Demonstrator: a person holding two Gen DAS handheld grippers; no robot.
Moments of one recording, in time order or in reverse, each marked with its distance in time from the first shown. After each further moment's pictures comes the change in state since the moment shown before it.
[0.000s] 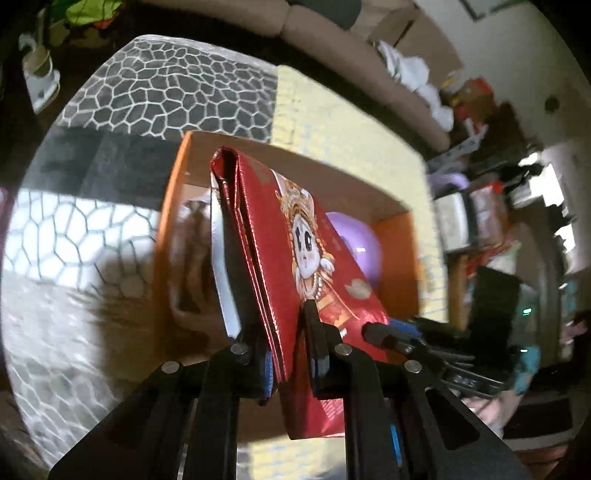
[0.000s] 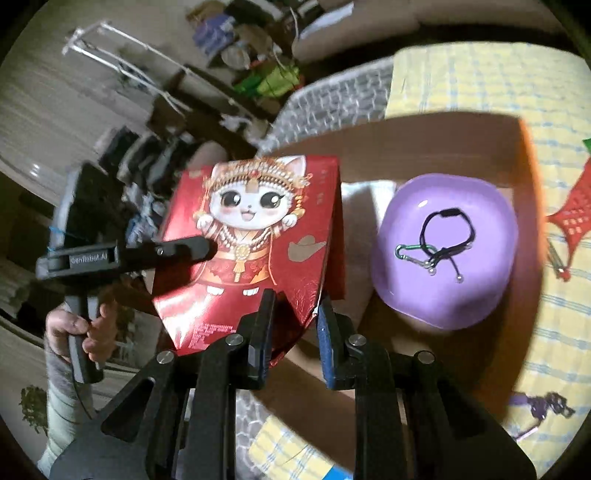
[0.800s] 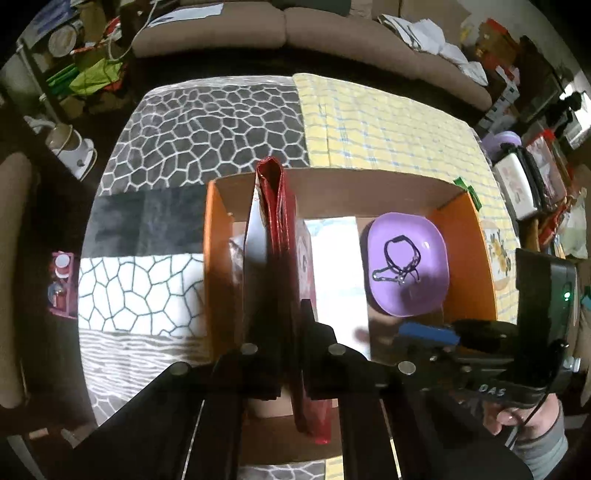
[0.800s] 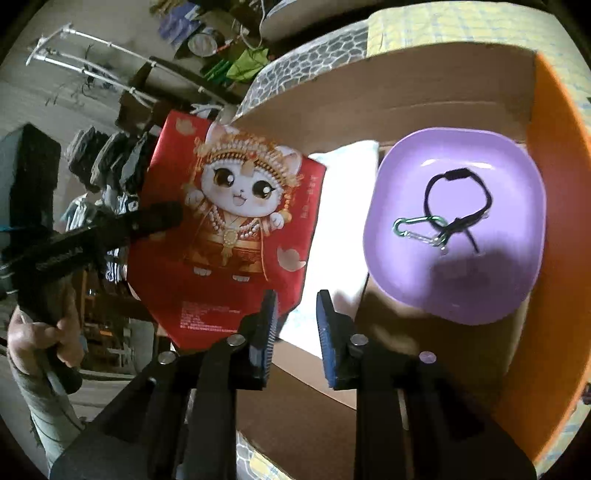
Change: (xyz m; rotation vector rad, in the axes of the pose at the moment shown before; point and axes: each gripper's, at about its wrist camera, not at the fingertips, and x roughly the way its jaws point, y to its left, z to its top) left arm -0.007 -0.028 0.013 0.159 -0.040 0.332; right arm 0.023 -0.012 -0.008 0.095 0.033 -0.029
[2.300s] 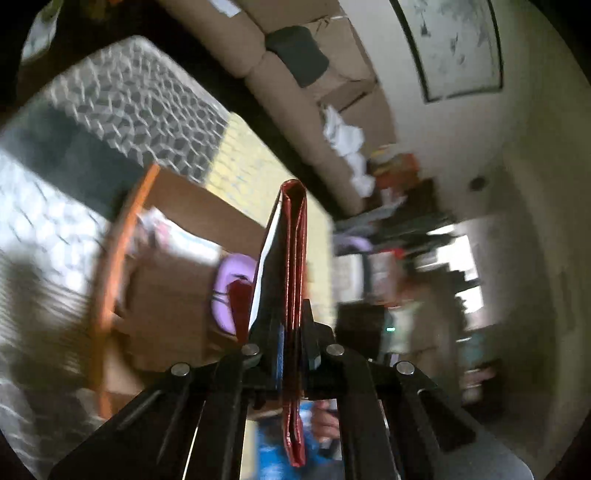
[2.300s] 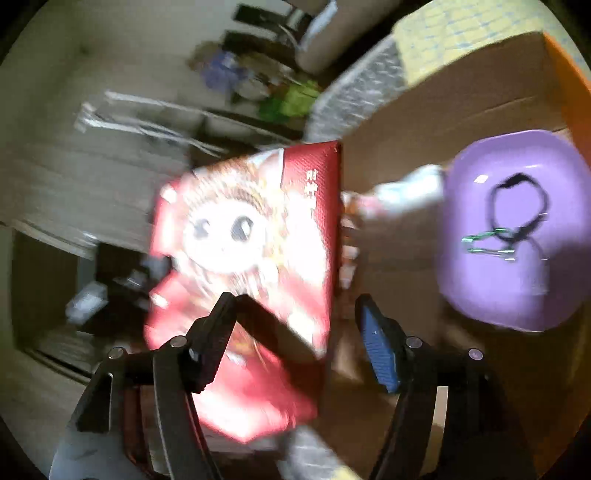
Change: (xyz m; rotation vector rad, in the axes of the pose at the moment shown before) left arm -0.032 0.076 -0.046 -0.447 -0.183 -0.833; right arm -0.031 -0.011 0.007 0.123 -0.160 0.449
